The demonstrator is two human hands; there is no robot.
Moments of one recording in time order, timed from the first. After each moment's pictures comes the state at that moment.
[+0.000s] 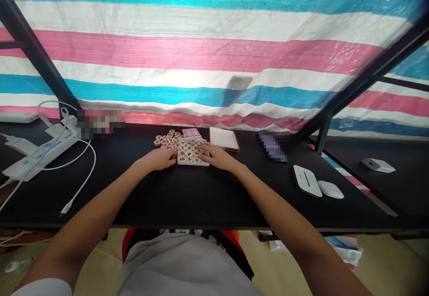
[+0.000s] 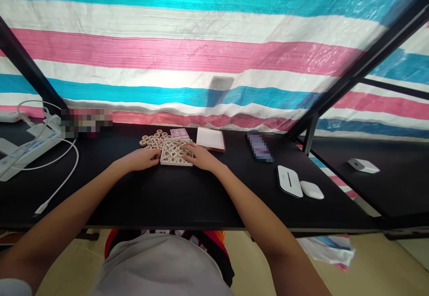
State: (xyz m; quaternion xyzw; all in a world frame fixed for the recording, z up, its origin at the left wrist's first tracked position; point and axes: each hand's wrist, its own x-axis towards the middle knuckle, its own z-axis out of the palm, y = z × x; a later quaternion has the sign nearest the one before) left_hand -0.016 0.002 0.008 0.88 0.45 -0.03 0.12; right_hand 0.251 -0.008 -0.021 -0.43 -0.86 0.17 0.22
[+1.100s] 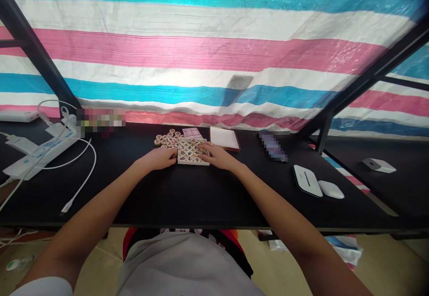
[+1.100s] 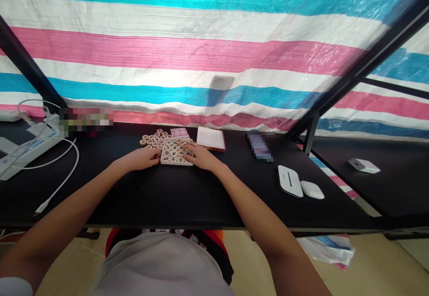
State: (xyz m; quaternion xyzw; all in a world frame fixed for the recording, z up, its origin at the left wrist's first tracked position) left_hand -0.016 0.002 0.007 0.88 0.46 -0.03 0.12; right_hand 0.251 -0.009 -0.019 -0.43 -0.86 0.17 0.22
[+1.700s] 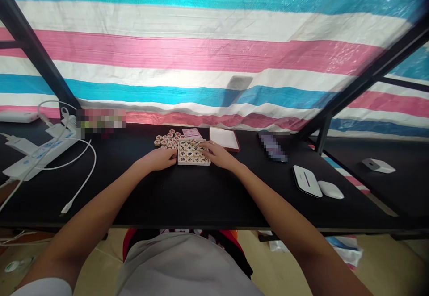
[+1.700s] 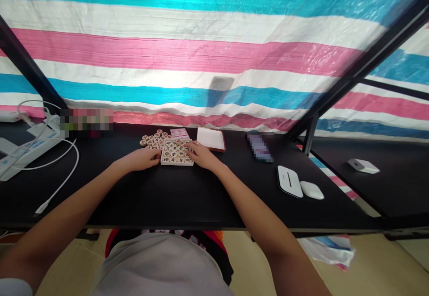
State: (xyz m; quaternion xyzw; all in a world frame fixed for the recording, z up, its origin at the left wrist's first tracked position) left_hand -0.017 0.003 0.006 0.88 0.45 -0.02 0.12; right_hand 0.252 -0.006 -0.021 -0.44 -0.85 0.16 0.25
